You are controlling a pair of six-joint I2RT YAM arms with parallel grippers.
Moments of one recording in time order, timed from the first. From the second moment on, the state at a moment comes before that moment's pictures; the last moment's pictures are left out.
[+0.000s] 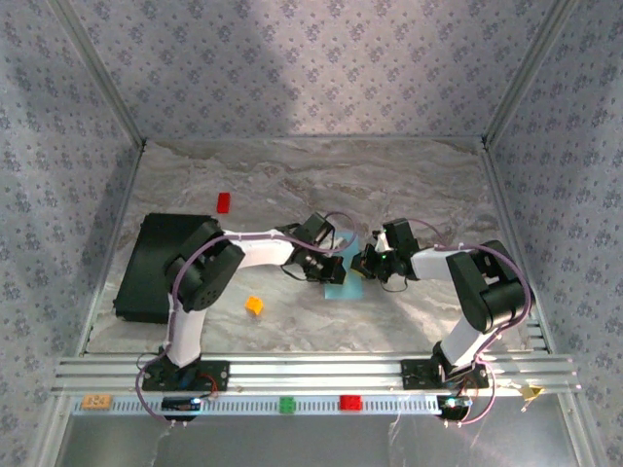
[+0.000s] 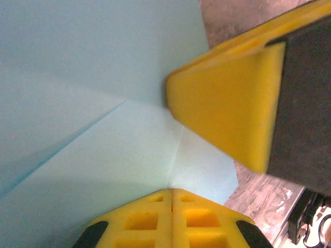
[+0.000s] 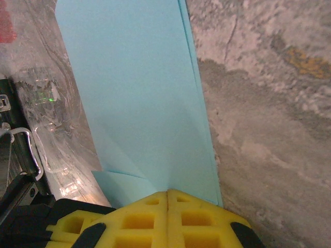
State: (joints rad) left arm -0.84 1.99 1.18 -0.28 0.56 -0.59; right arm 0.35 1.64 0.60 0.09 -0.57 0.82
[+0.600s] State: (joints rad) left arm -0.84 1.88 1.02 -0.27 0.56 -0.59; right arm 0.34 1.64 0.59 0.09 -0.58 0.82
